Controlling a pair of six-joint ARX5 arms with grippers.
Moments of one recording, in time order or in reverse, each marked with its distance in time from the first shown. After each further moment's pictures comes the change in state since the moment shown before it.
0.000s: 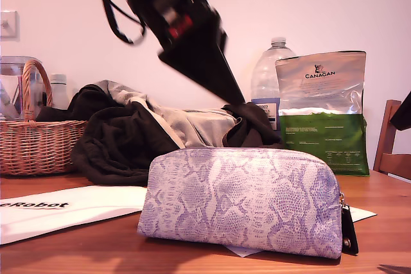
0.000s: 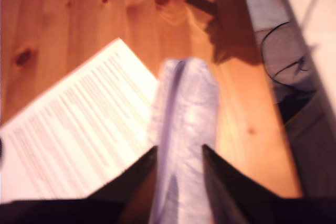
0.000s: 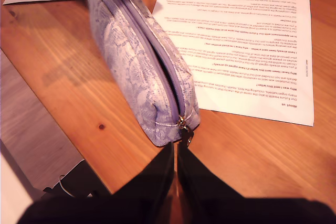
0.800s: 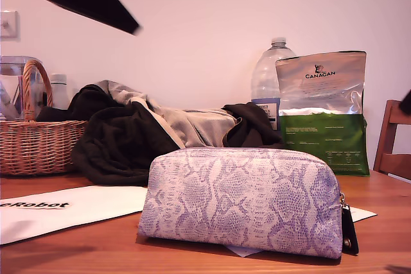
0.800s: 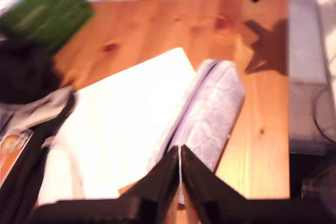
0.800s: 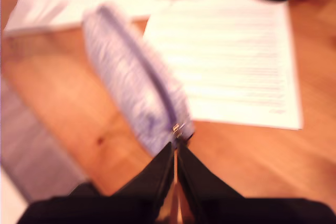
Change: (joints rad) left arm 0.210 -0.494 -0.331 0.081 0.133 -0.026; right arm -0.014 -0.066 -0.031 -0.001 -0.008 0.027
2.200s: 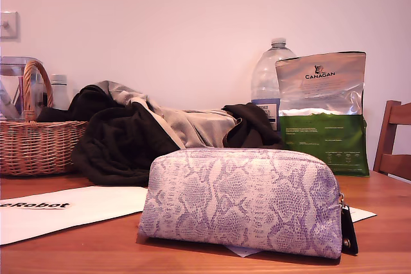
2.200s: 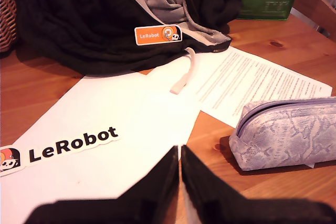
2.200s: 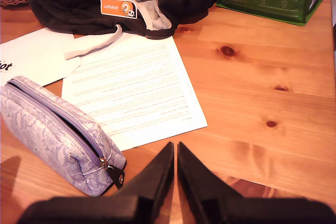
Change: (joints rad) left arm 0.229 -0.815 -0.631 0.231 -0.376 -0.892; right arm -0.175 -0.311 -0.035 -0.052 0.184 0.246
